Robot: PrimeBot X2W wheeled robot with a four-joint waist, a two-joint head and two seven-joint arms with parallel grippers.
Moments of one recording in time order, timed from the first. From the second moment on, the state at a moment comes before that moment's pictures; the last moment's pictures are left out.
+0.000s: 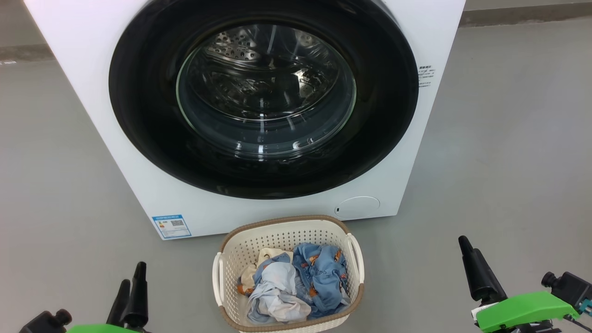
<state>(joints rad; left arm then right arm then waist) -0.01 0.08 -0.03 0.22 -1.05 -0.12 -0.09 -0.06 -0.14 0.10 0.33 1.12 0.13 -0.11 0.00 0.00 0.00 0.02</state>
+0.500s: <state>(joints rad) 0.00 0.09 -0.03 0.21 -0.83 -0.12 -0.13 -0.08 -0.15 0.12 0.36 0.92 0.13 -0.14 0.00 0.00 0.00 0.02</state>
